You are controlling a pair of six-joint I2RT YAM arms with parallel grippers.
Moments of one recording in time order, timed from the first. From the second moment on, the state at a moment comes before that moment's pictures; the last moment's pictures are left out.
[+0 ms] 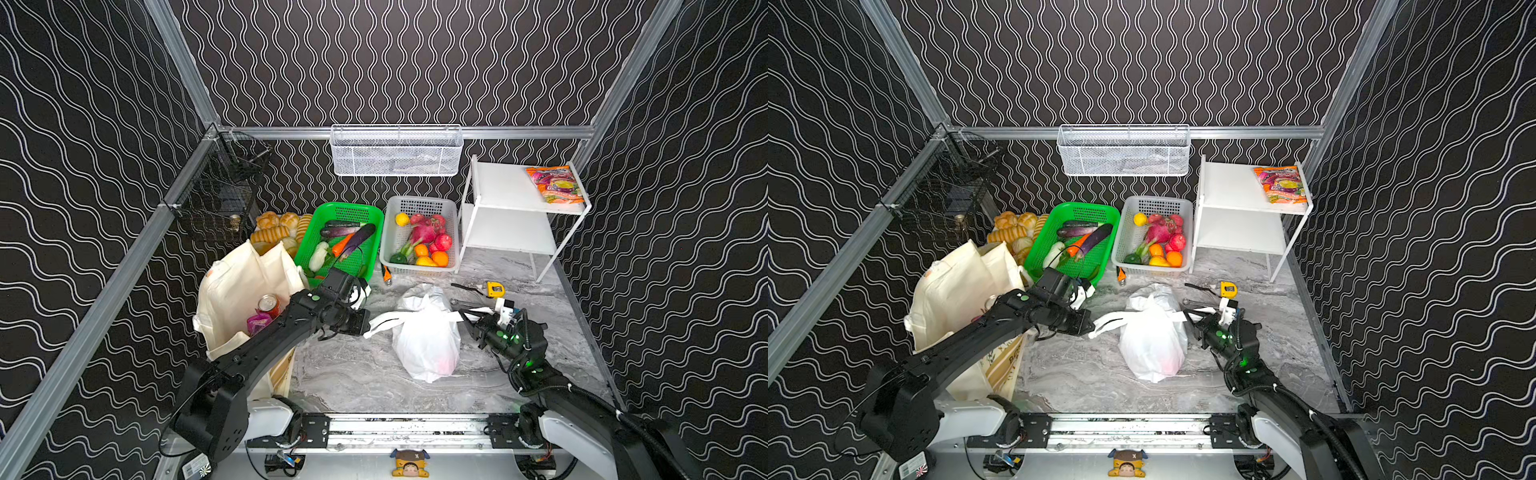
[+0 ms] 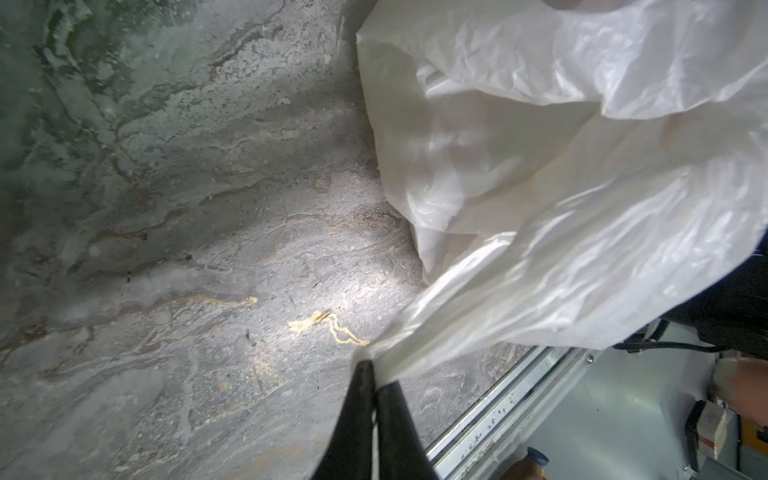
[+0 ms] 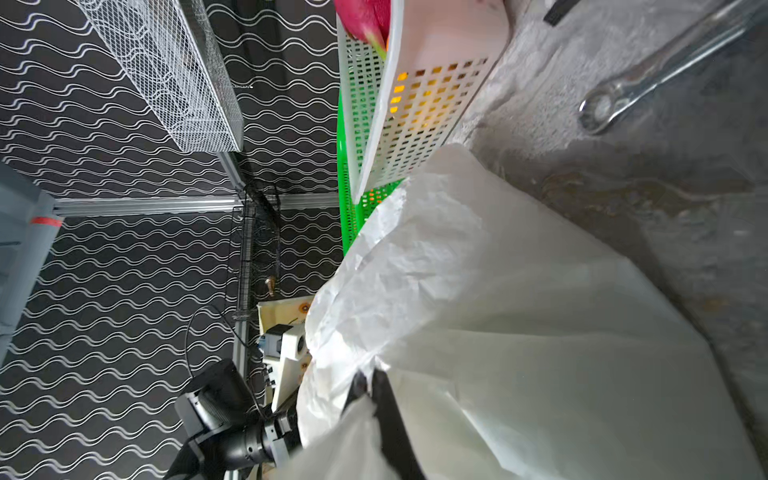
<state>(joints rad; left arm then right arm) -0.49 1.30 0.92 -0.75 0.34 -0.26 0.31 0.91 0.14 0.58 -0.39 1.43</state>
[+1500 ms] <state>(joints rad) -0.93 1.86 1.63 -0.85 0.00 -0.07 0.27 0.50 0.41 -0.43 -0.05 0.95</state>
